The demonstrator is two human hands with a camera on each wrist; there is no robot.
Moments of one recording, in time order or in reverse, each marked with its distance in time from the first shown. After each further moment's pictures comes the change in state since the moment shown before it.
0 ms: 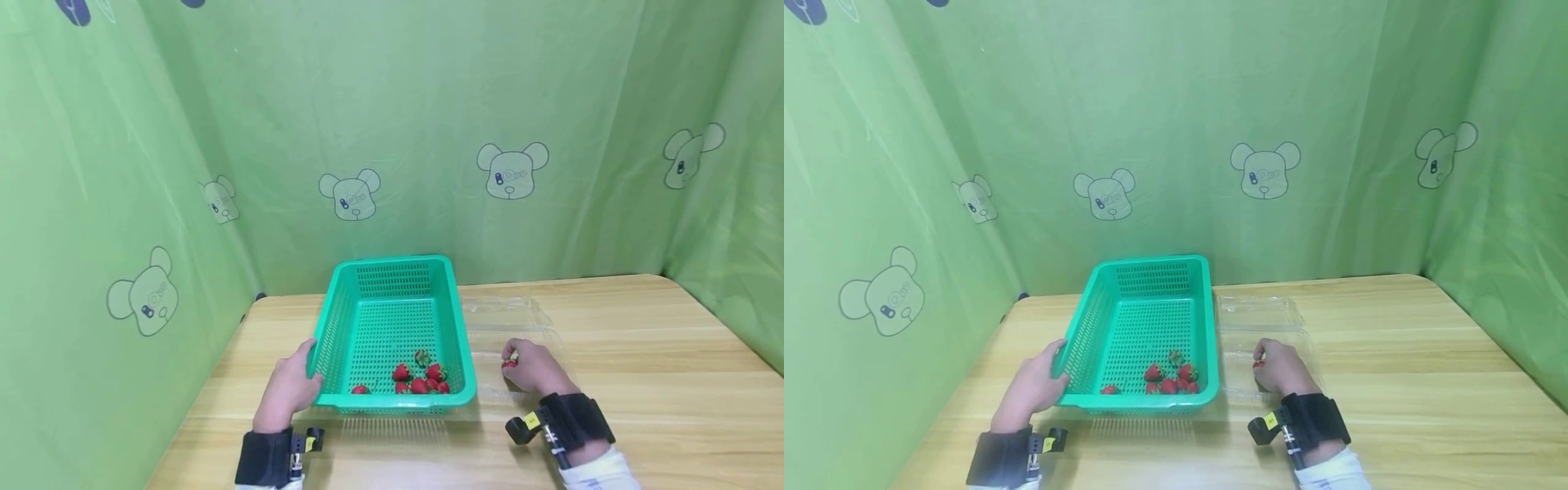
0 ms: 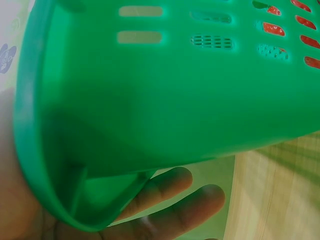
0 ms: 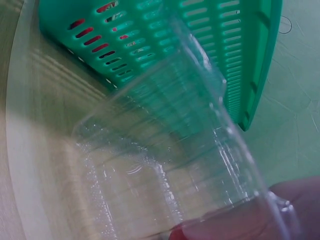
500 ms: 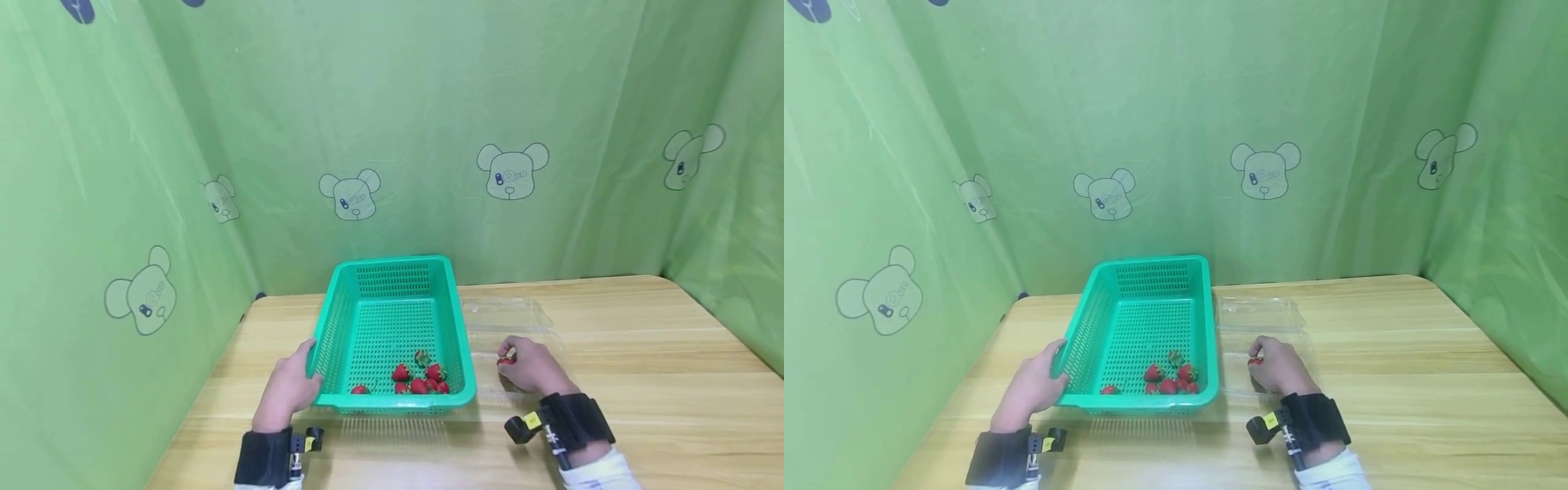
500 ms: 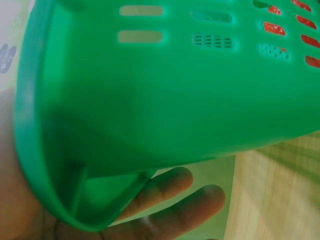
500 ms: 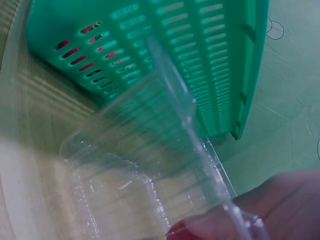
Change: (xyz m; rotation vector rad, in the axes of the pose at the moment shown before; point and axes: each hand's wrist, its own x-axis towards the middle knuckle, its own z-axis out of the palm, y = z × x) left_hand 0.000 0.000 0.001 0.002 -0.001 -0.002; right_hand -0.001 -0.007 -0.004 0.045 -0.017 0.014
